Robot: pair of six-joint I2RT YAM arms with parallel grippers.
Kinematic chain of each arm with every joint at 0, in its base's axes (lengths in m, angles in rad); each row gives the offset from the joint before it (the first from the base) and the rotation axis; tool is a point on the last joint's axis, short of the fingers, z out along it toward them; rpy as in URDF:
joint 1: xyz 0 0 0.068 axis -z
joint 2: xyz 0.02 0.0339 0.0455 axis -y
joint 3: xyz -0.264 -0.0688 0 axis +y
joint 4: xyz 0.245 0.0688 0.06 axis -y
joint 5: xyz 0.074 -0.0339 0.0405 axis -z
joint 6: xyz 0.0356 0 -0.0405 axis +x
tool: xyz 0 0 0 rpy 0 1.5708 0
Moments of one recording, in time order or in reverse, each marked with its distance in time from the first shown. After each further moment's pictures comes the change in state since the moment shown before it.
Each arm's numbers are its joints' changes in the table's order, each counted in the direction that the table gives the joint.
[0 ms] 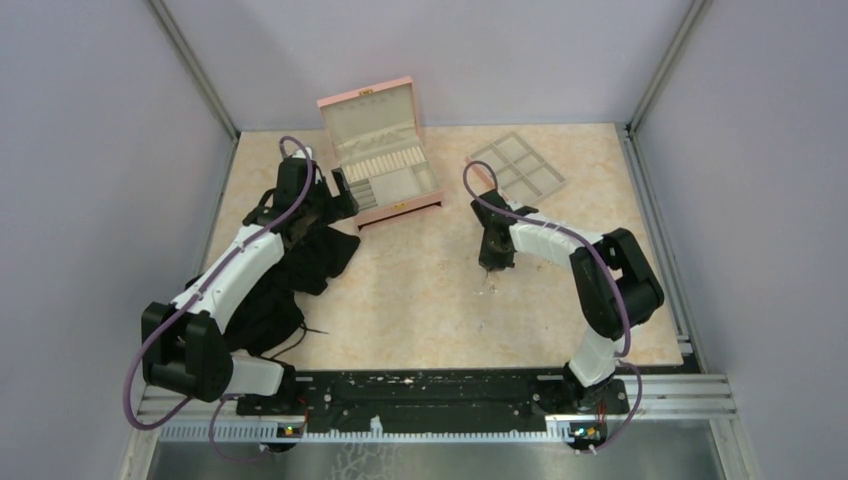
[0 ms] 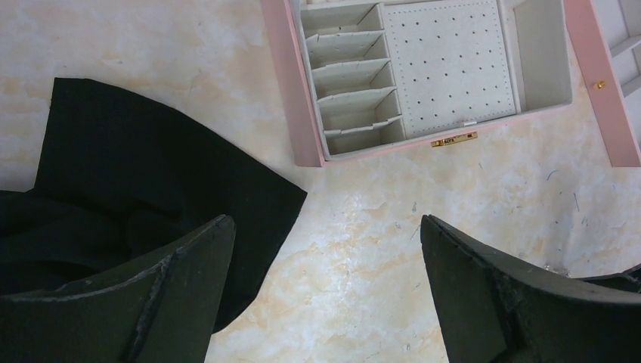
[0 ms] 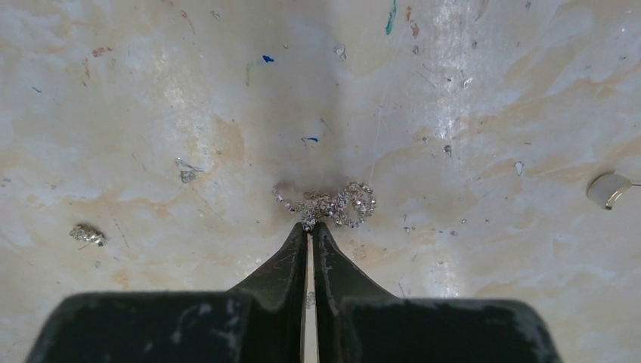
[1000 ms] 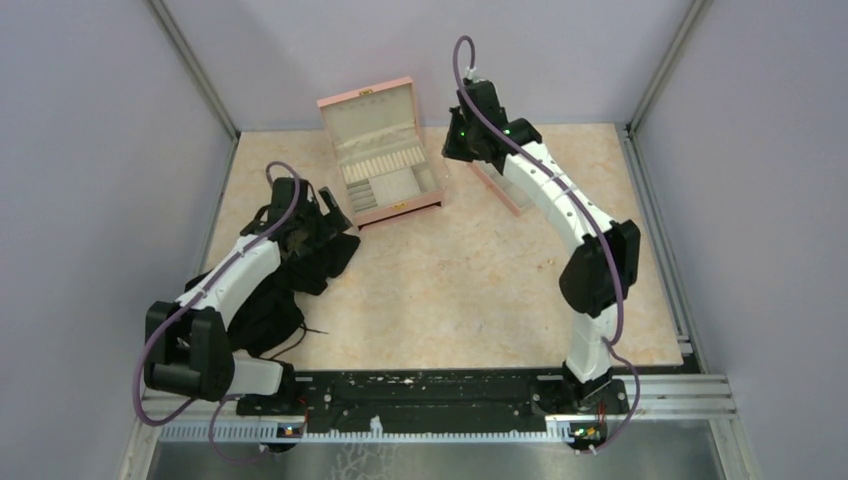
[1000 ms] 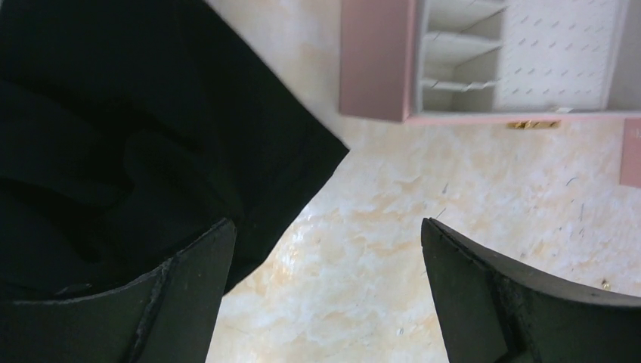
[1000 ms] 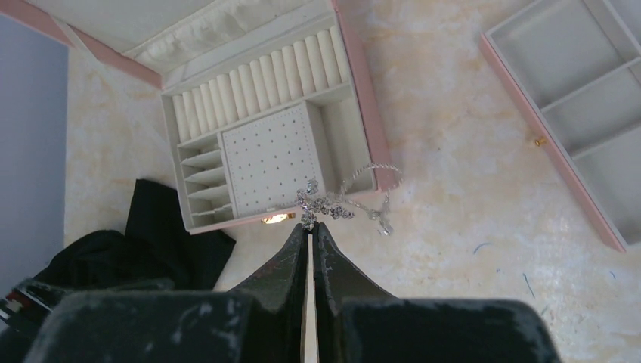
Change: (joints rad) left arm -0.081 0.005 0.119 0.000 0.071 -0.163; right arm 0.000 -0.145 -0.858 -0.120 -0.108 -0.147
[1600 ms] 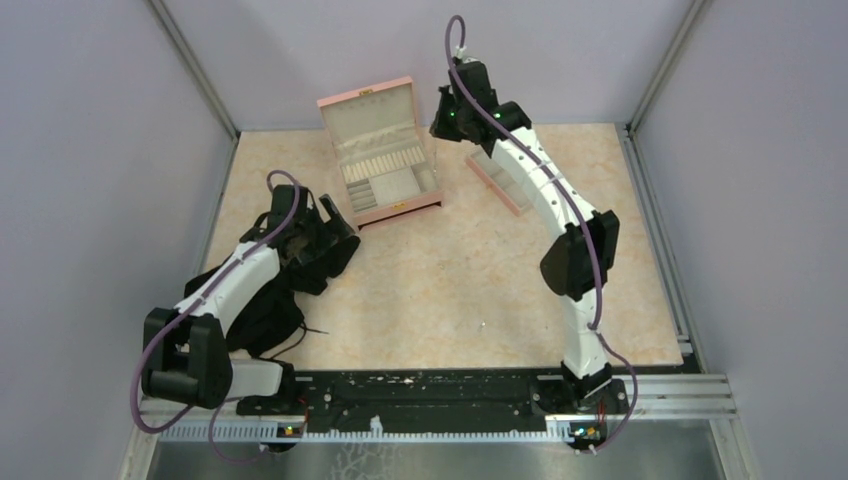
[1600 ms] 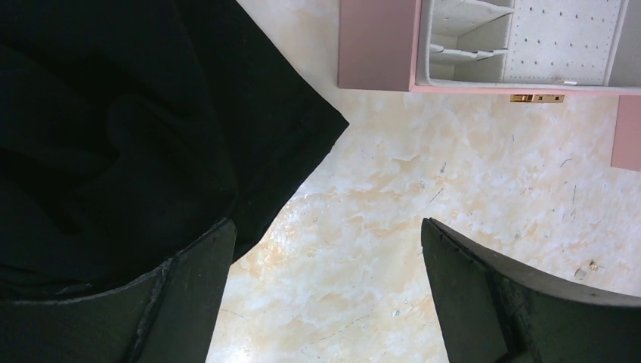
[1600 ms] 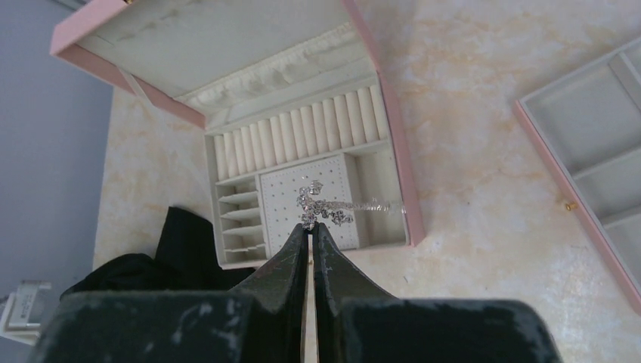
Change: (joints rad) left arm -0.004 0.036 0.080 0.002 0.056 -0.050; right arm 0.000 -0.175 -0.274 -0.033 -0.025 -0.015
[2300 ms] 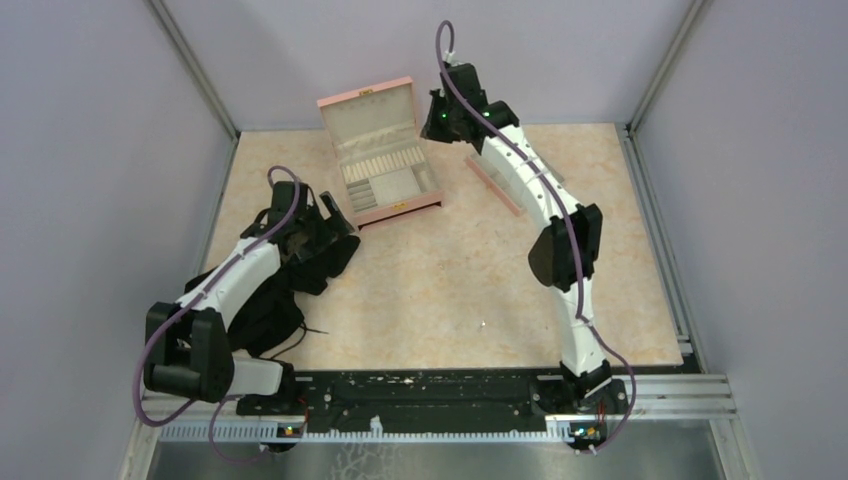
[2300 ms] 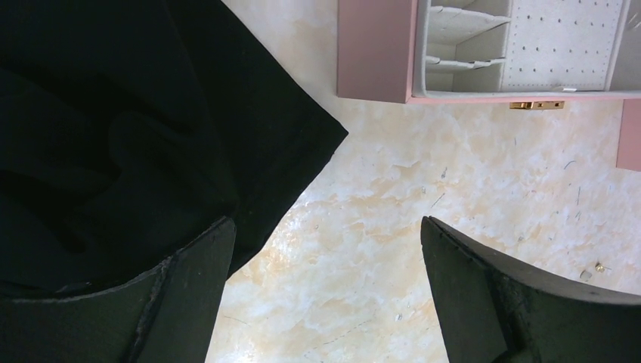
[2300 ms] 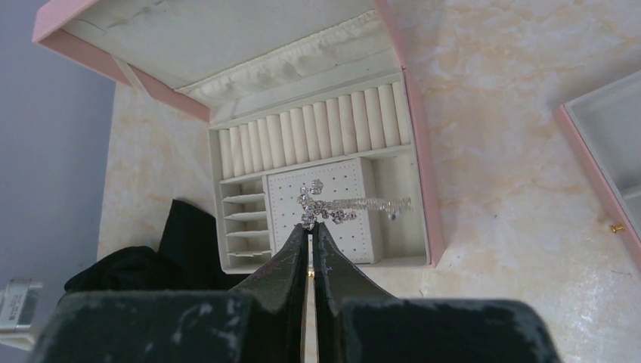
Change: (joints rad) left arm -0.007 -0.028 -0.023 0.001 0.000 0.023; right arm 0.000 -0.138 -0.162 -0.021 -0.072 0.001
